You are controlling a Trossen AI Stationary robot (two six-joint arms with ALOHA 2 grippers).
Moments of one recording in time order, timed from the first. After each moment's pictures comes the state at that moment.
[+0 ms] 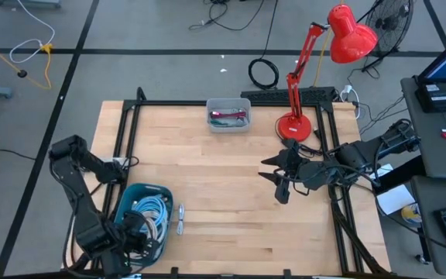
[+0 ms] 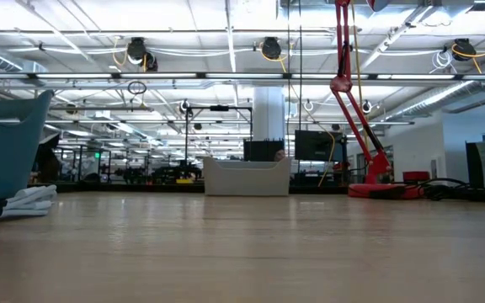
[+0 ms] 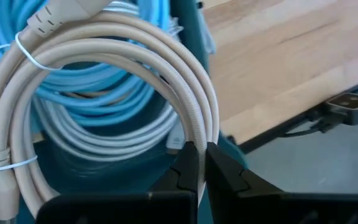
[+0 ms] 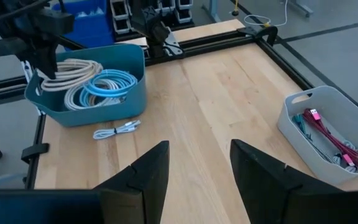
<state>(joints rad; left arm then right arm) -1.06 1.59 1.38 -1.17 -0.26 -2.27 0.44 1.25 1.39 -0.74 0.57 0.48</state>
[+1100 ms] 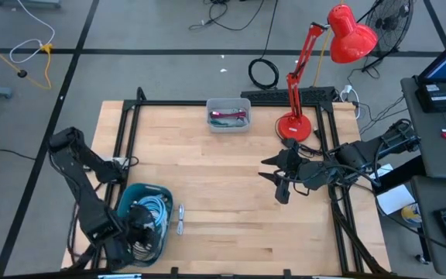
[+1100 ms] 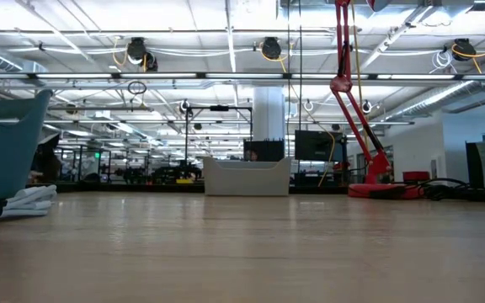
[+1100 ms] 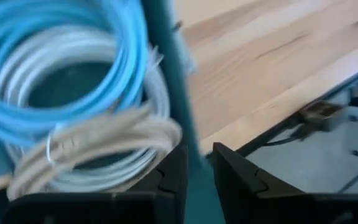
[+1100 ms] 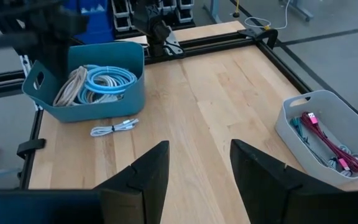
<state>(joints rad) -1.01 1.49 1.22 -1.01 -0.31 -2.17 0.44 1.25 1.39 -0.74 0.57 0.45</state>
